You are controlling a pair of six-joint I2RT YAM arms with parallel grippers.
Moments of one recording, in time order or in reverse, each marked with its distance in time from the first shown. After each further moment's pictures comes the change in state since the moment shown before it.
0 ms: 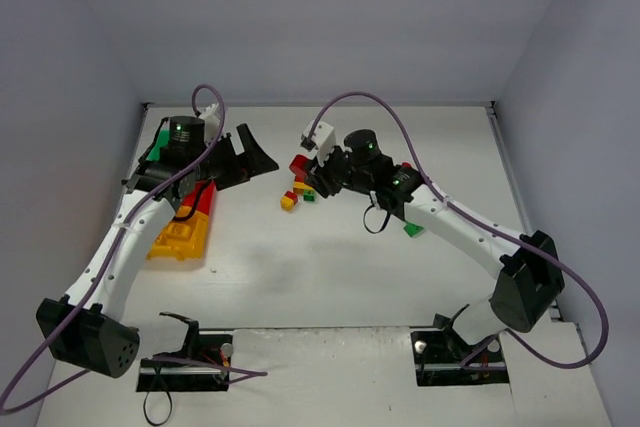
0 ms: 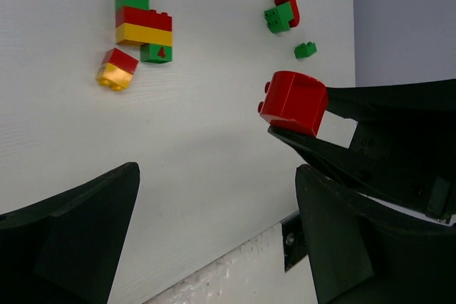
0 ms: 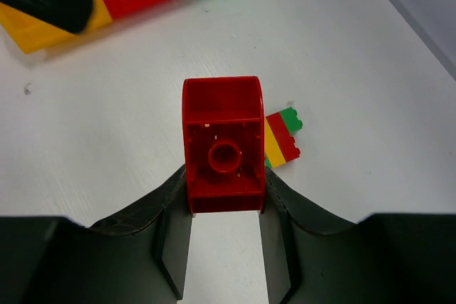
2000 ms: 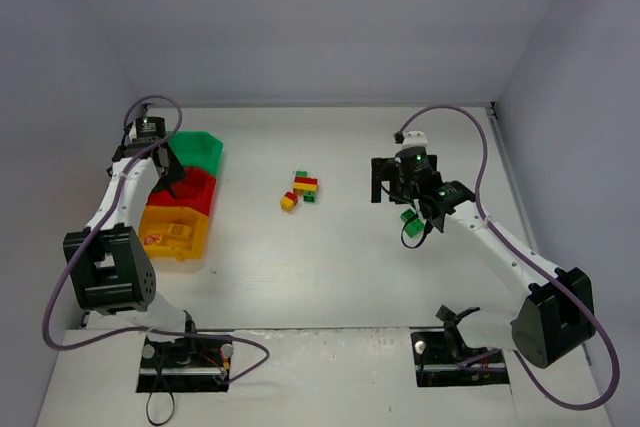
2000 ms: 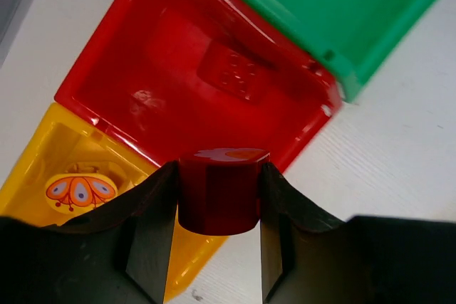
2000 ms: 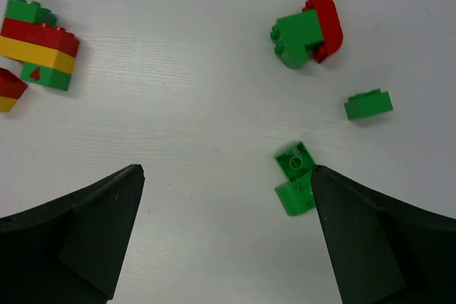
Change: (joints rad) left arm 0.369 0.303 0.016 -0.052 -0.591 0.160; right arm -0.239 -0.227 -0.239 -0.249 0.477 0.490
